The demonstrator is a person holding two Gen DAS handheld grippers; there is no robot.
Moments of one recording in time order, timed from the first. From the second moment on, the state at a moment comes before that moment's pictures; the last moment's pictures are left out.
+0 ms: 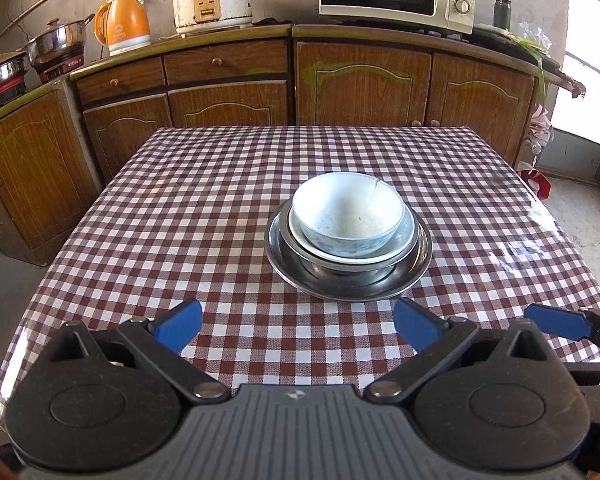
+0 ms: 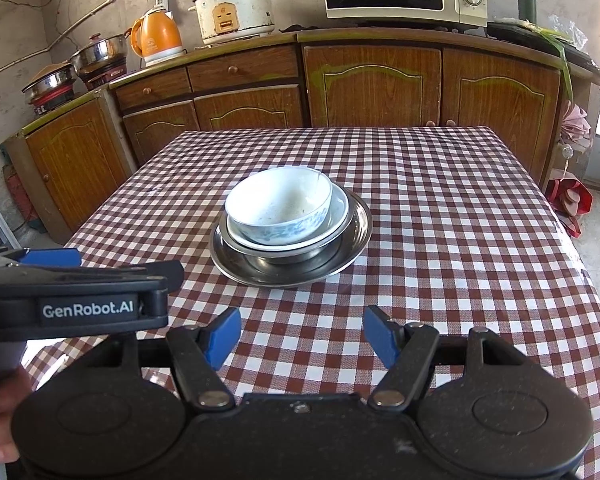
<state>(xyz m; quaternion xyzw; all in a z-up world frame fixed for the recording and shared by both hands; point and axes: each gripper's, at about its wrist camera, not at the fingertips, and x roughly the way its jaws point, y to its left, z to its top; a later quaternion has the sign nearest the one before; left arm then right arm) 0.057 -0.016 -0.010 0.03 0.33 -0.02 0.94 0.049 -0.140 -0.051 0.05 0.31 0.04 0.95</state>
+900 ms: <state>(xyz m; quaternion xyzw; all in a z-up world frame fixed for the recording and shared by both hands) 0.058 -0.018 -0.012 0.03 0.33 -0.02 0.94 0.052 -0.137 -0.054 0.05 0.32 0.05 0.95</state>
